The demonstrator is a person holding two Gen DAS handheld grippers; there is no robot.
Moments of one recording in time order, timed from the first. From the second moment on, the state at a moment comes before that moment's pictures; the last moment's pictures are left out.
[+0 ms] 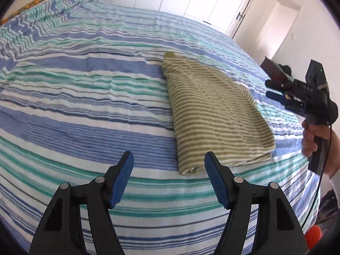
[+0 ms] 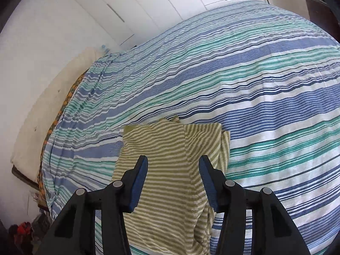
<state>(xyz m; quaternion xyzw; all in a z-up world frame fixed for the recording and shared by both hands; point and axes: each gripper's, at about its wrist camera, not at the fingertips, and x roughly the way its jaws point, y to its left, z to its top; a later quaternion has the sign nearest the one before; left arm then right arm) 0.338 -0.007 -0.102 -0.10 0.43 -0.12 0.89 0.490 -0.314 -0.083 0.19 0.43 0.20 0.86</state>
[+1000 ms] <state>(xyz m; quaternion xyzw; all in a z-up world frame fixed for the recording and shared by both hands) 0.313 -0.052 -0.141 0.02 0.51 -0.03 0.86 0.331 -0.253 -0.126 0.00 0.42 0.17 0.89</state>
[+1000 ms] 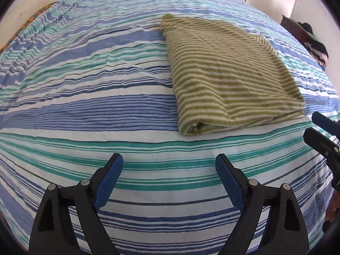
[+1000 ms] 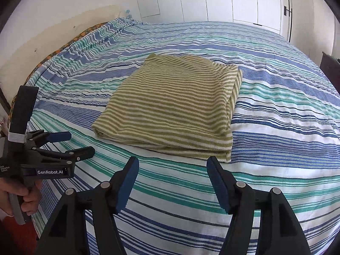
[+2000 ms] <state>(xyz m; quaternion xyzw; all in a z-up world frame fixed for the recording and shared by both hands) 0.305 -0.046 -0.184 0.02 0.46 -0.05 0.88 0.366 -0.268 -0.187 0.04 0.42 0.19 0.88</state>
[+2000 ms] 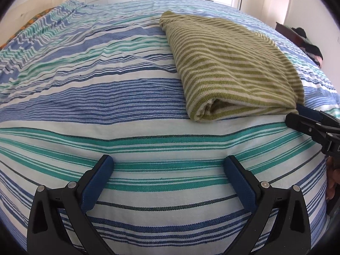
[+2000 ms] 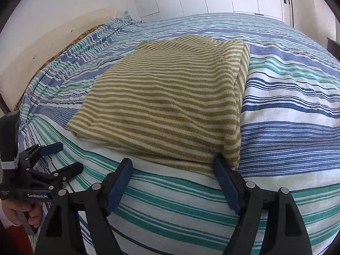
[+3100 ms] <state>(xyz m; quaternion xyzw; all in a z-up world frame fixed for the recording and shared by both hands) 0.473 -0.029 -0.167 -0.20 0.57 -0.18 0.78 0.495 -0.340 -0.182 0.33 0.50 0.23 0.77</state>
